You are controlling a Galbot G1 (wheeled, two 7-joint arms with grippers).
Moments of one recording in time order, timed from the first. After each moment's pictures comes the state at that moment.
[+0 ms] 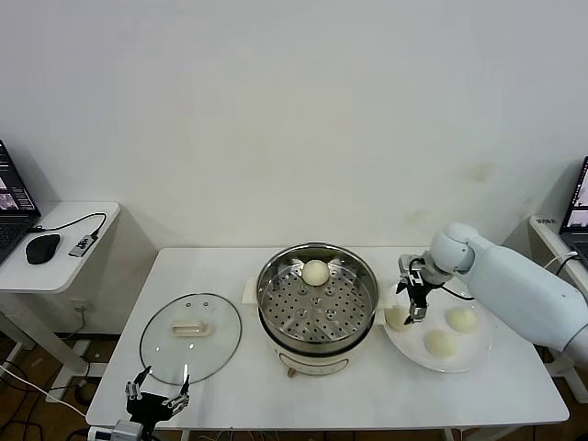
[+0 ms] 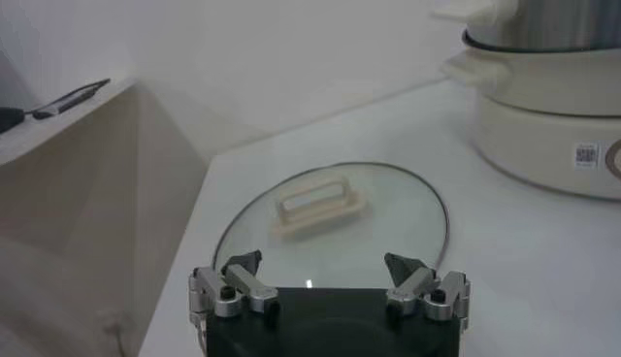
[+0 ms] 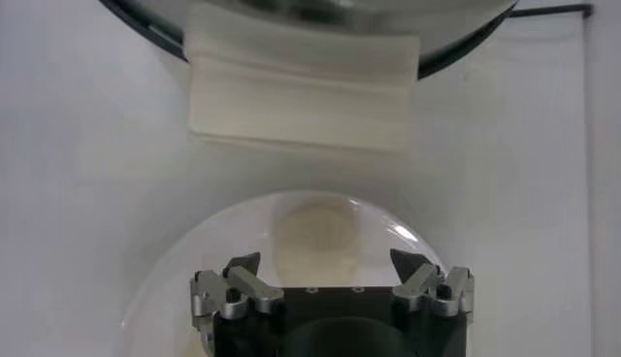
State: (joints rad) left arm 1.70 -1.40 -0.73 -2.01 0.11 0.24 0.17; right arm -0.05 0.80 -0.69 1.19 -0.16 -0.31 -1.18
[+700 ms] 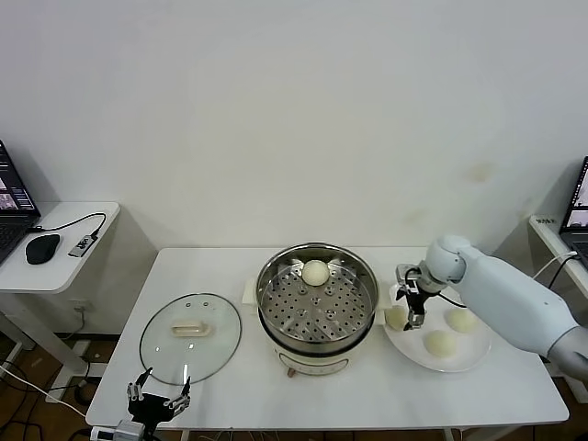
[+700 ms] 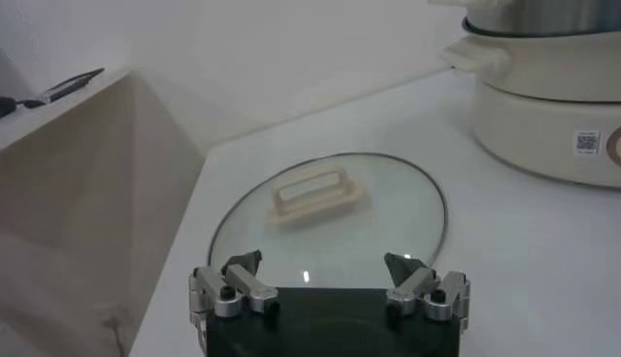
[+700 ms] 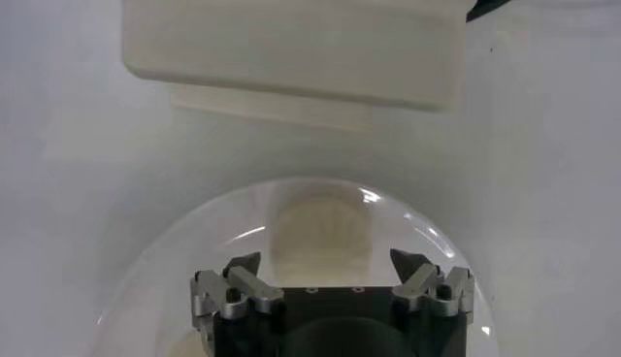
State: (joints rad) left arm 1.70 -1.40 -0.72 -1.99 0.11 0.24 0.17; right arm -0.09 0.85 -0.67 1.12 -0.20 -0.28 -1.16
